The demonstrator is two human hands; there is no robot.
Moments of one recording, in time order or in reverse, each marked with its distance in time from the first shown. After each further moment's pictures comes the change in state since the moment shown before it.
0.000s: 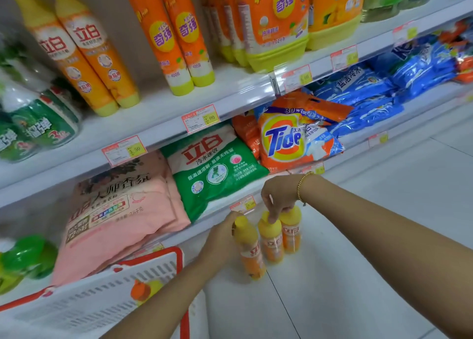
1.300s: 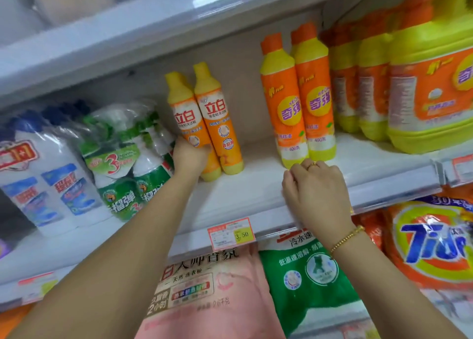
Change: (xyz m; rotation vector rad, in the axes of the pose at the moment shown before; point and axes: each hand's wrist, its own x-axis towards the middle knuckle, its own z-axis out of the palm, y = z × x) left_hand 0.130 0.062 -0.346 -0.118 0.978 -0.025; right_hand 0.101 -0.127 -0.141 -0.087 1.604 -0.013
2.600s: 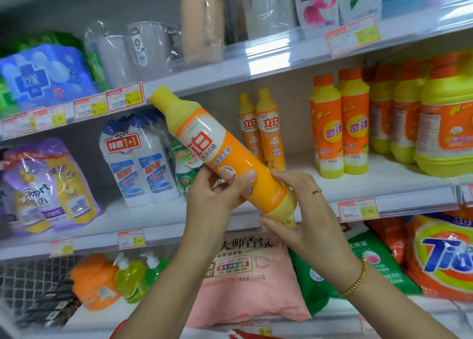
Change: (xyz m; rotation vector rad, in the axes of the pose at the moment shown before) left_hand -0.186 0.044 -0.138 -0.612 -0.126 0.071; right_hand -0.041 -0.094 -0.111 0.934 -0.093 -0.245
